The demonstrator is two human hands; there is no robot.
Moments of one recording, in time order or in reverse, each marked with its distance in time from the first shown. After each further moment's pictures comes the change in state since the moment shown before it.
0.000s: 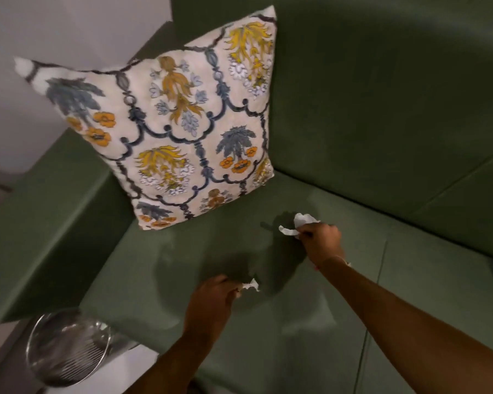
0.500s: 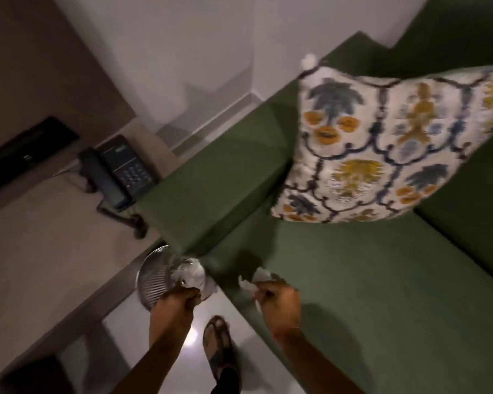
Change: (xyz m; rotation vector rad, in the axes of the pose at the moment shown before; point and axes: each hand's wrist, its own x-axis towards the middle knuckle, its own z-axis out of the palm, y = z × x) left_hand -0.145 -0.221 -0.101 -0.093 0.245 -0.688; right_hand -0.182 -0.243 0.172 0.388 -0.303 -0.166
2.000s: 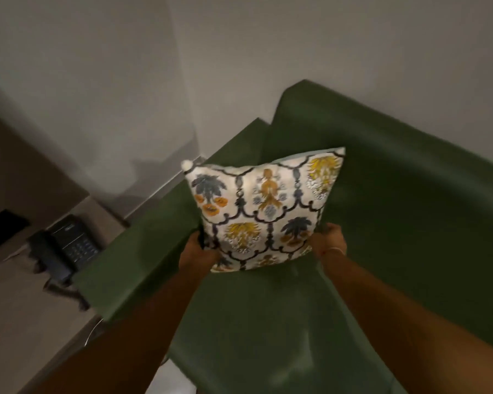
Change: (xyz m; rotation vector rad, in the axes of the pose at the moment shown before) left_hand 0.069 0.310 -0.058 -0.558 -0.228 0.002; right_hand 0.136 -0.052 -0.323 0.182 0.402 0.358
